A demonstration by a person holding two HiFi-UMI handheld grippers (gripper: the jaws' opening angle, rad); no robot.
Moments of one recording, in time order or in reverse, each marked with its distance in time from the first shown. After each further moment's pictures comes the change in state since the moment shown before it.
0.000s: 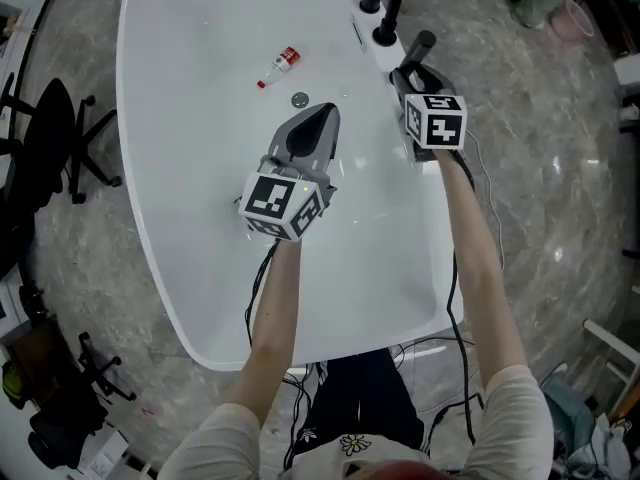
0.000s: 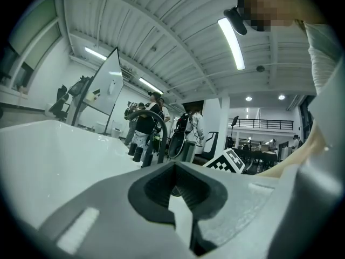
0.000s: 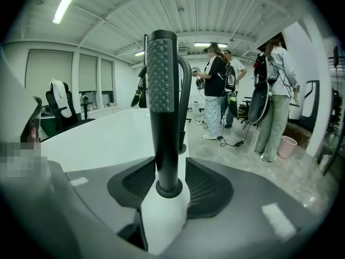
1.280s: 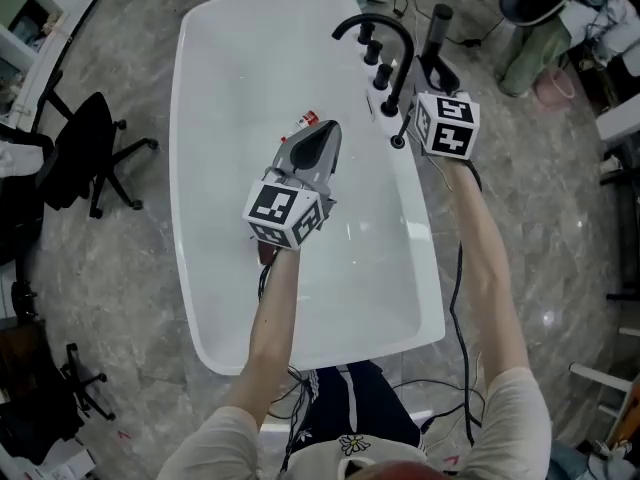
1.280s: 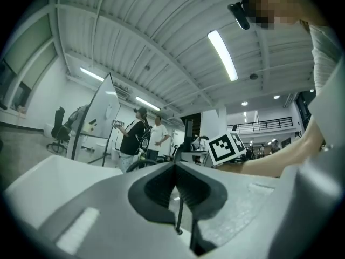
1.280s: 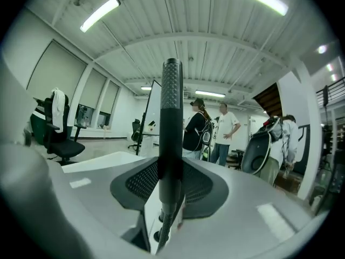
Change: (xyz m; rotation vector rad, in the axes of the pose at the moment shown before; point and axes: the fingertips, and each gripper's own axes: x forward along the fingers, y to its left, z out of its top) left arm -0.050 -0.021 0.167 0.094 -0.145 0.009; right arm -0.127 0.026 0.266 -0.162 -0.423 -0.136
